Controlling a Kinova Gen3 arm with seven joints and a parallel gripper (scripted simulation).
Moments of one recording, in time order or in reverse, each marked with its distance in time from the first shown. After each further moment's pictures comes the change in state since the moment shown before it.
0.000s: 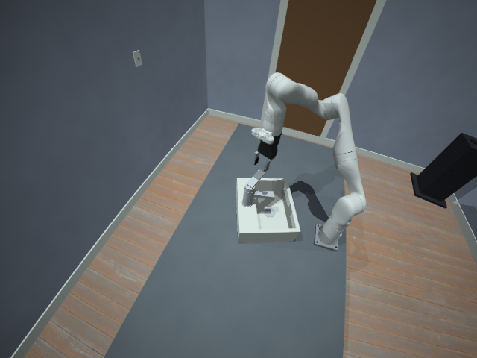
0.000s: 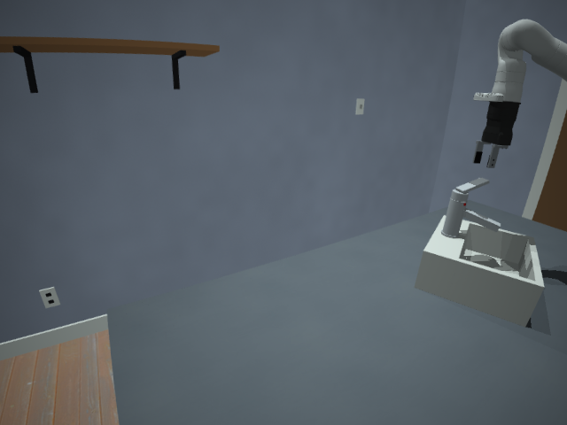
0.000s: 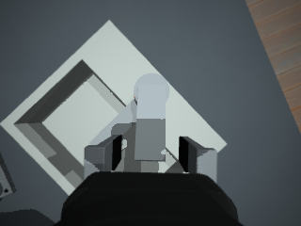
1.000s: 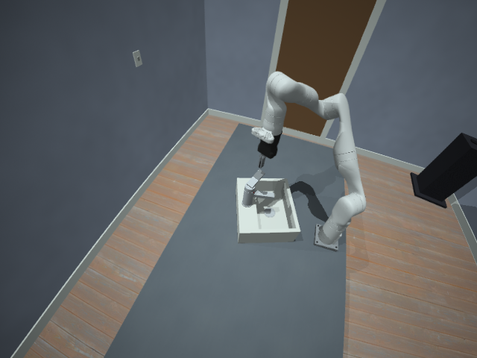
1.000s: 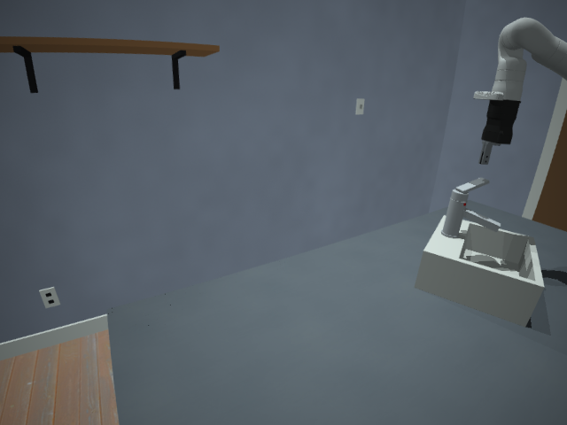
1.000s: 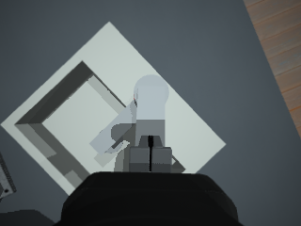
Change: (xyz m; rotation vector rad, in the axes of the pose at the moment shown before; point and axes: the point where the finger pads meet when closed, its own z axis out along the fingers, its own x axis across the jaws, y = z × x) arm 0.000 -0.001 -0.004 0.001 0.003 0.000
